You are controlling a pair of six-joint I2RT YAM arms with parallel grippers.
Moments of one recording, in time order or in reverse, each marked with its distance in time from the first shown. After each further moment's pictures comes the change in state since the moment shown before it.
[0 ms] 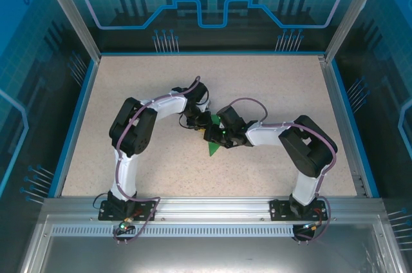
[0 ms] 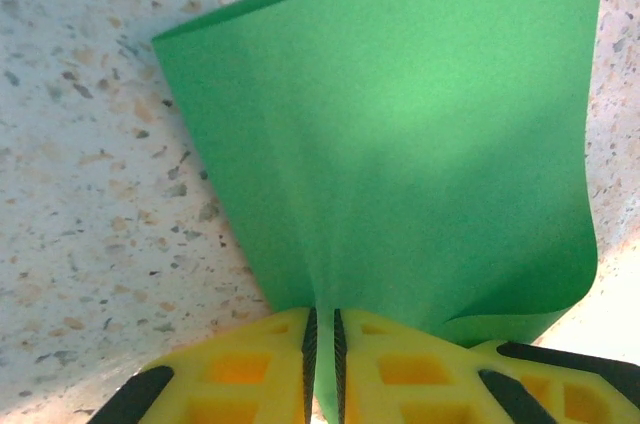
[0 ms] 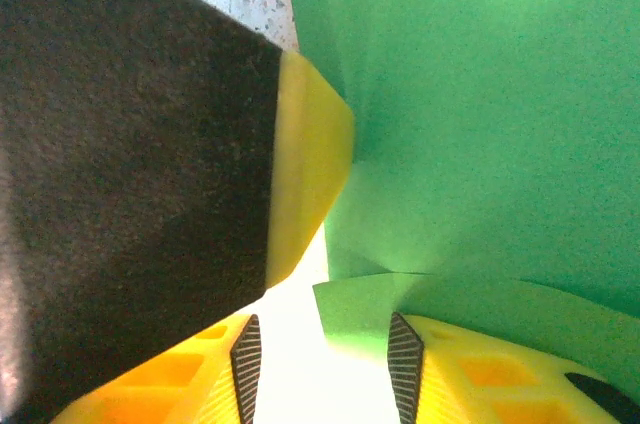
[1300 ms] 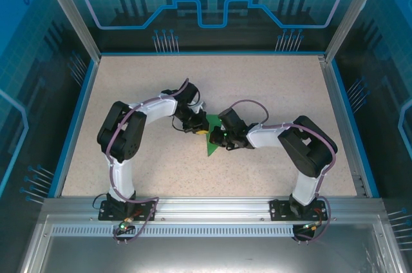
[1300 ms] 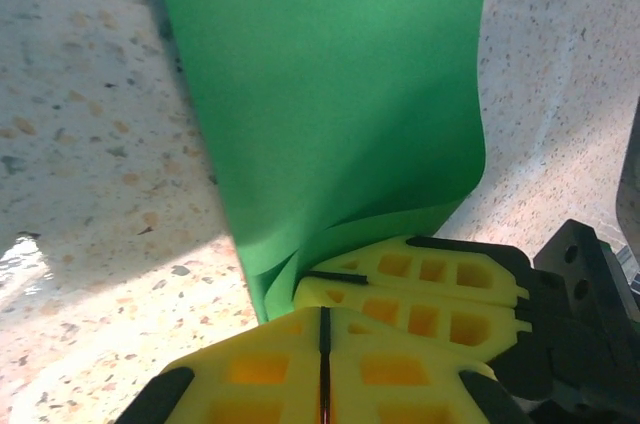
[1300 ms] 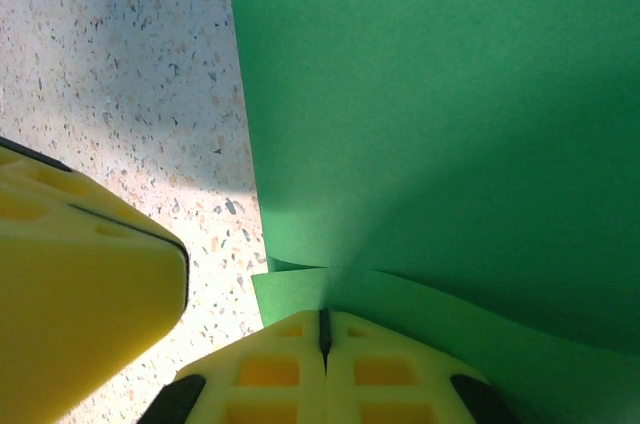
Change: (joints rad) left arm 0.039 -0.127 -0.143 0.050 0.190 -0.079; right arm 0.000 0.000 -0.045 0.049 0.026 -0.015
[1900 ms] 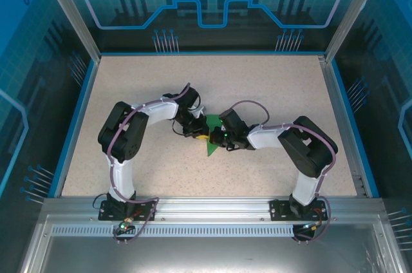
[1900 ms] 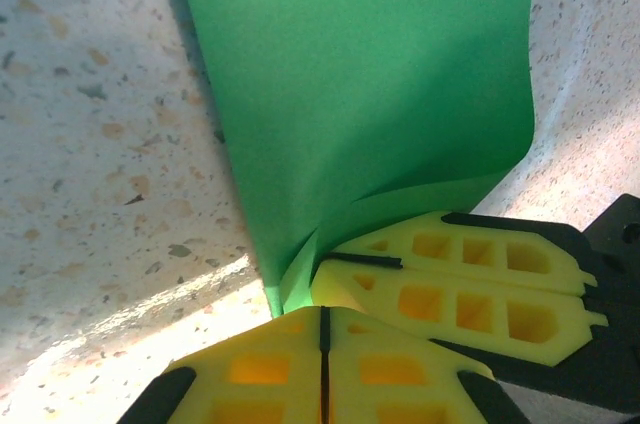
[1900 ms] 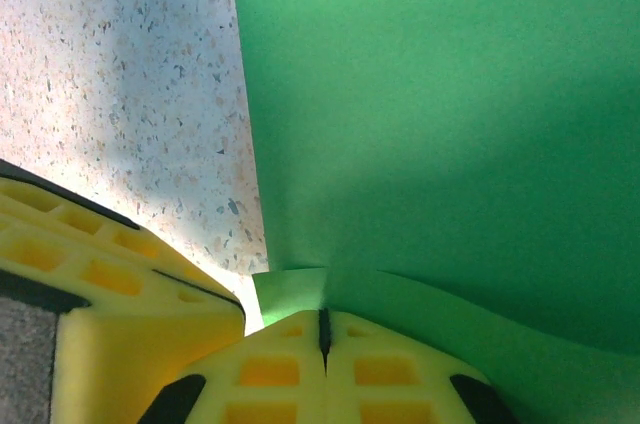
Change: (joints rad) left arm -0.013 0.005 -0.051 0.022 0.013 0.000; right arm 0.000 -0.005 -0.023 0.038 0.000 0.003
